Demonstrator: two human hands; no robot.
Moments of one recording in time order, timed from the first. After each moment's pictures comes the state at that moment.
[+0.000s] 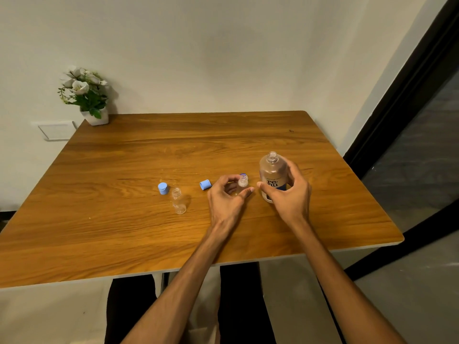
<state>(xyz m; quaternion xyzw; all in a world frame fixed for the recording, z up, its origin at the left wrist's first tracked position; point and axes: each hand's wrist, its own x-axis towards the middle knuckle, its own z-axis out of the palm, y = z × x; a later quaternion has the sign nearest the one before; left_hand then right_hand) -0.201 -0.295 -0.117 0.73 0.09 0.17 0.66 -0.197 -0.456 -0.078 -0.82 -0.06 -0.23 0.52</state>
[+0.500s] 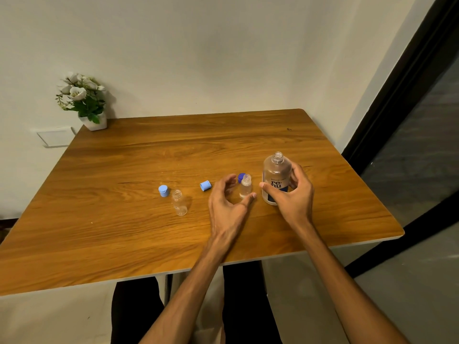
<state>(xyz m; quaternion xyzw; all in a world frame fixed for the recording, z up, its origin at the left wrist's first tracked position) -0.228 -0.299 -0.108 0.76 0.07 0.20 0.61 -0.203 -0.459 -0.083 -0.80 -0.02 -0.22 0.56</state>
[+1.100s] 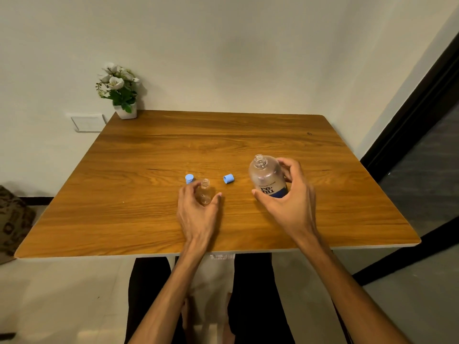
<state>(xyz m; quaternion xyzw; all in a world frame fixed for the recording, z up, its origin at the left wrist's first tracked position) -0.280 -0.202 -0.108 0.79 0.21 0.29 0.51 -0.264 -0.398 -0.035 -0.86 -0.13 -0.21 0.46</state>
